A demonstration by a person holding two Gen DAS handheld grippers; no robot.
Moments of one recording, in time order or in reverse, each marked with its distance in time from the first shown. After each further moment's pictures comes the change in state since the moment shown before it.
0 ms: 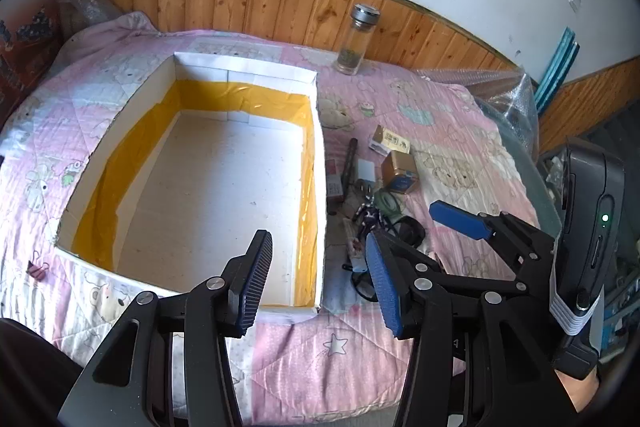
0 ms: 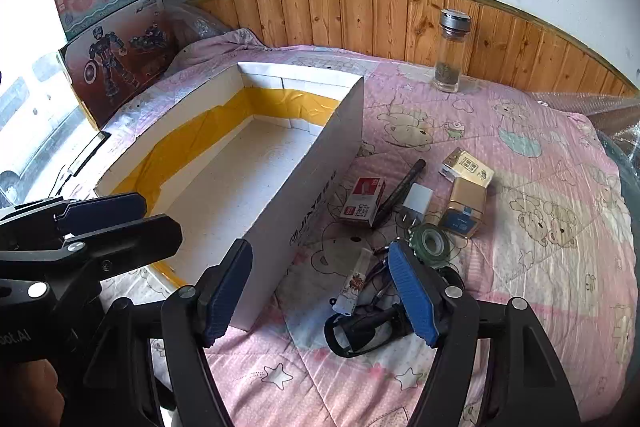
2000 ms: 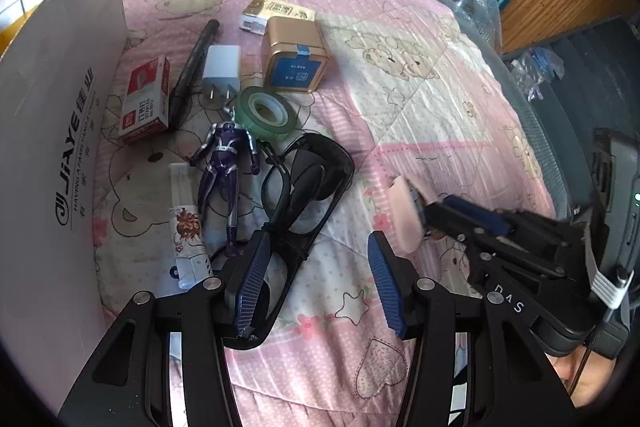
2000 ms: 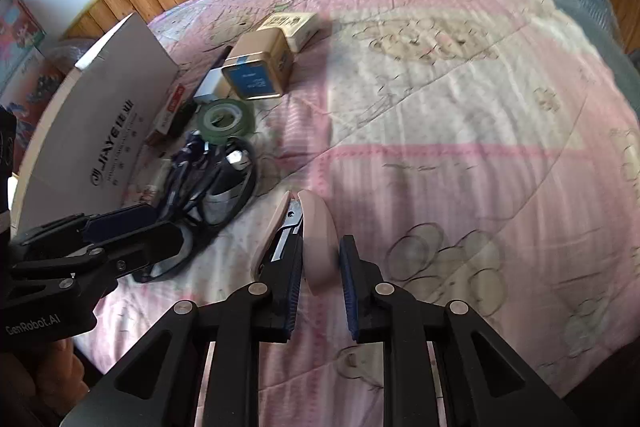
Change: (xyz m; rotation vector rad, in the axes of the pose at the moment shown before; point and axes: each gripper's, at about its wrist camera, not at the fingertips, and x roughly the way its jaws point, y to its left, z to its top) left arm 0.176 -0.106 -0.035 0.173 0.320 -0.189; right arm 0.034 -0.173 -0.108 0.357 0.202 -0.166
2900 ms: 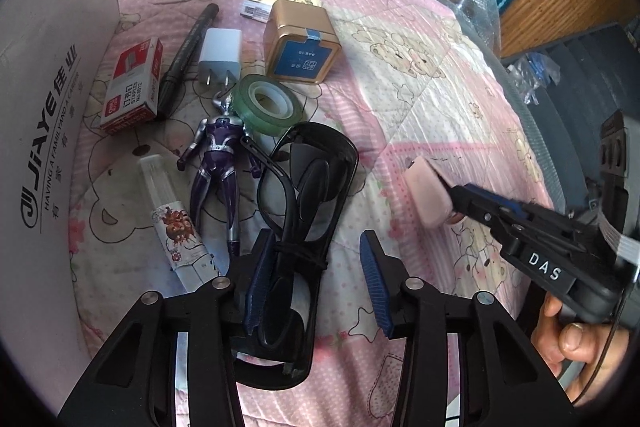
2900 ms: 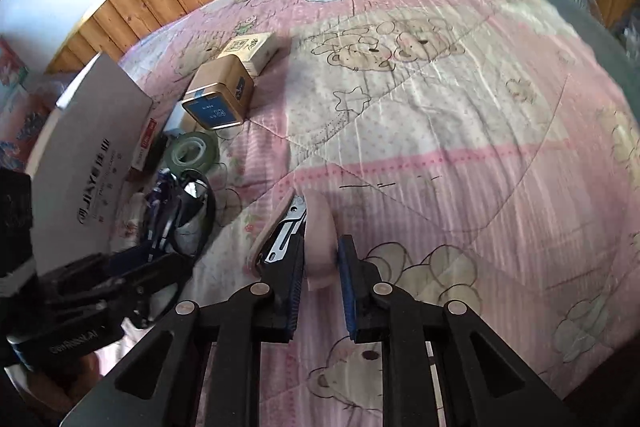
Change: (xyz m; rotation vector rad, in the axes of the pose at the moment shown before) left arm 0.021 0.014 -0.002 -0.017 -0.013 -0.043; right arm 0.003 -0.026 0.007 0.091 -0.028 -0.003
